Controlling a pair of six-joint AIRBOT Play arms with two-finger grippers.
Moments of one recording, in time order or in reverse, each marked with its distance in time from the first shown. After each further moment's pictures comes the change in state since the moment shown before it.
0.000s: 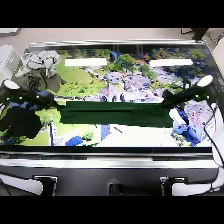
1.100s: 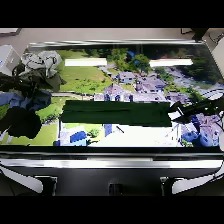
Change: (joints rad) left arm 0.121 -0.096 0.362 -0.214 -0.257 -0.132; right arm -0.242 -0.121 -0.129 0.115 0.061 -0.122
